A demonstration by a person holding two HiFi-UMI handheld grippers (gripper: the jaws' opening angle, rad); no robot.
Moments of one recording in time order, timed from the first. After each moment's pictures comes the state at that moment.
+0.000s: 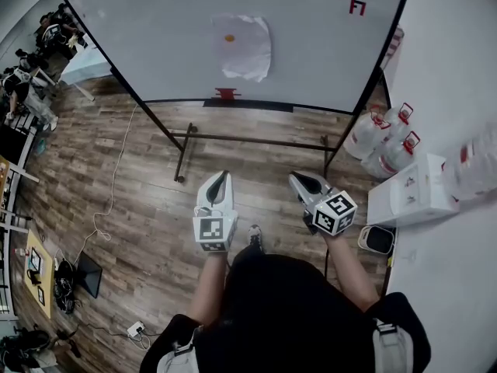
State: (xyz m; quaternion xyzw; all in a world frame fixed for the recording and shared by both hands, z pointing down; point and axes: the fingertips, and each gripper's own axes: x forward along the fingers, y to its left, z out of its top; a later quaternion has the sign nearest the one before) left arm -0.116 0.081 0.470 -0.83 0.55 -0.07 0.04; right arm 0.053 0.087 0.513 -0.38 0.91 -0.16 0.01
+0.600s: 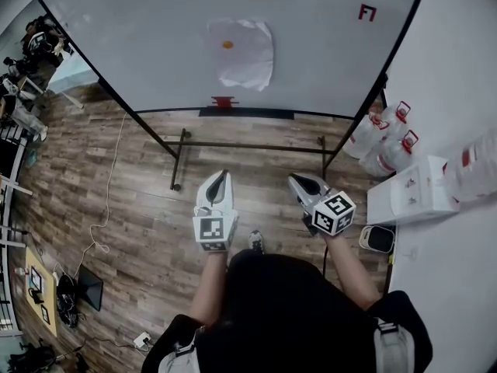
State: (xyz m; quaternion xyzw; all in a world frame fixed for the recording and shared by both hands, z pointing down) left arm -0.139 0.003 0.482 -0.84 0.53 -0.07 0.03; right arm 0.029 0.023 0.532 -0.40 0.90 -0.17 -0.01
